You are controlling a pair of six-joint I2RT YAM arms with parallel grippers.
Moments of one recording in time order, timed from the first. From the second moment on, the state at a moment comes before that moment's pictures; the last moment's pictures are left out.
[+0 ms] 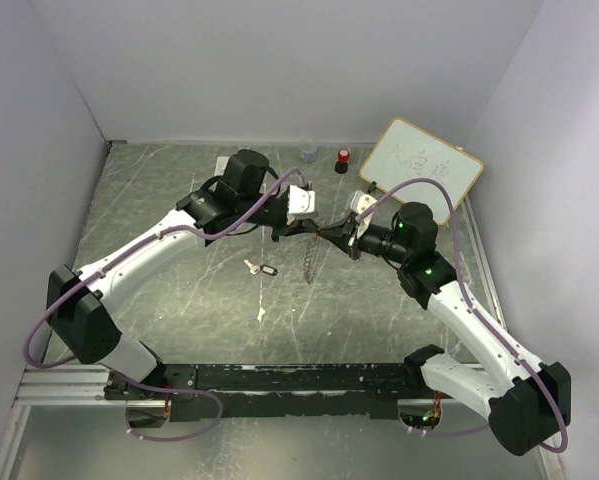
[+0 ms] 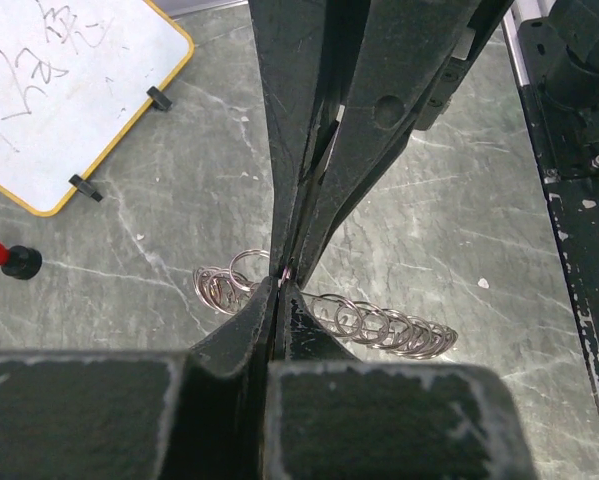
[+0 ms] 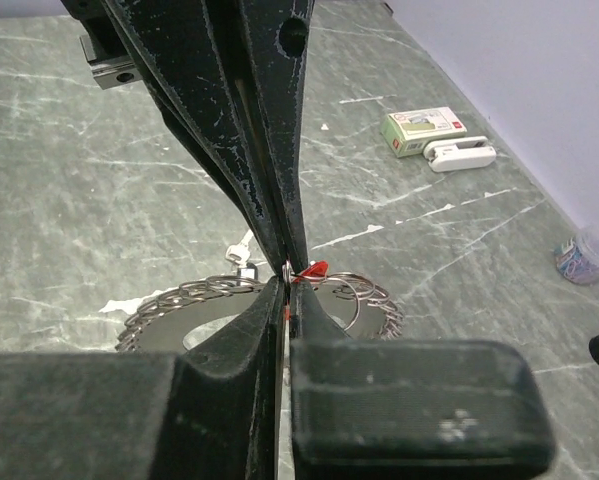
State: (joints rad) left arm -0.75 1.52 1.39 -0.36 0.72 0.58; right arm 0.44 0.98 0.74 0.09 -0.69 -0.29
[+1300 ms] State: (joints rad) left arm -0.68 1.19 0.87 0.53 0.53 0.12; right arm 0.43 0.97 0.44 0.92 -0.70 0.09
